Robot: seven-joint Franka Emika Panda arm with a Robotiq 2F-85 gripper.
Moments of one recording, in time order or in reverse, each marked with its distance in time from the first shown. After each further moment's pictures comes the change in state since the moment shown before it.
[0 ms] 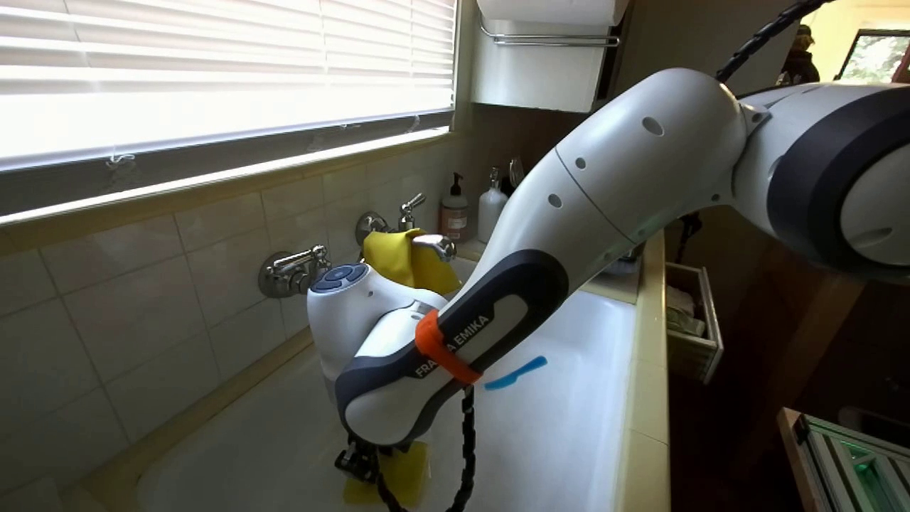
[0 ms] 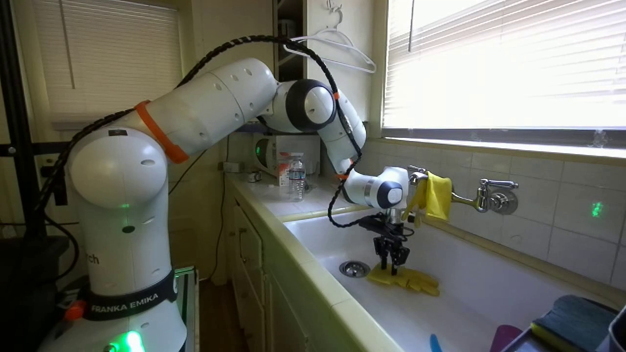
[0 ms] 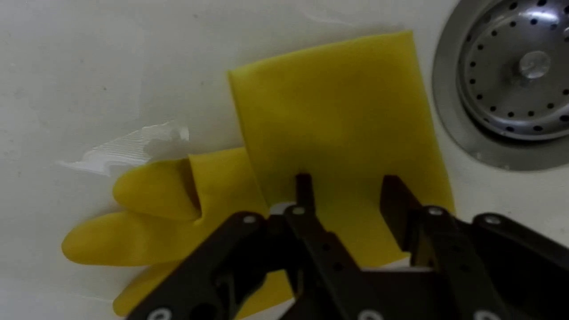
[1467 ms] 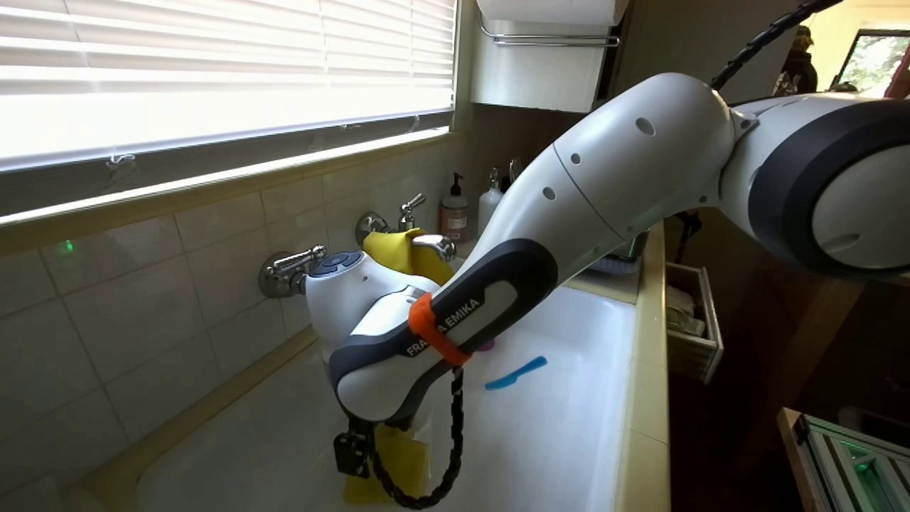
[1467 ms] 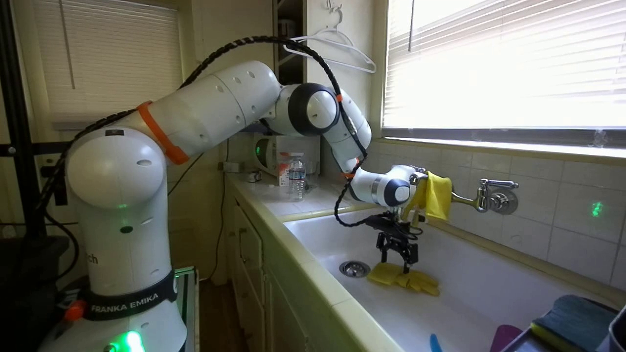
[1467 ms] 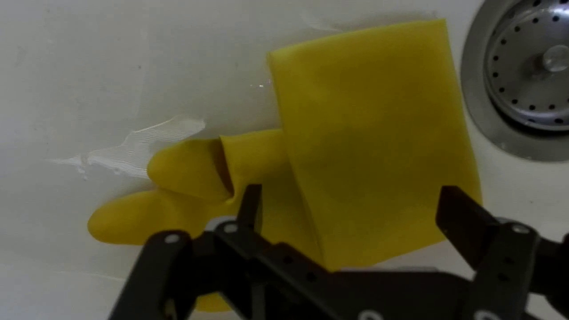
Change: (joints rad) arm -0.033 0.026 0.011 0.075 0.001 -0.070 -0.064
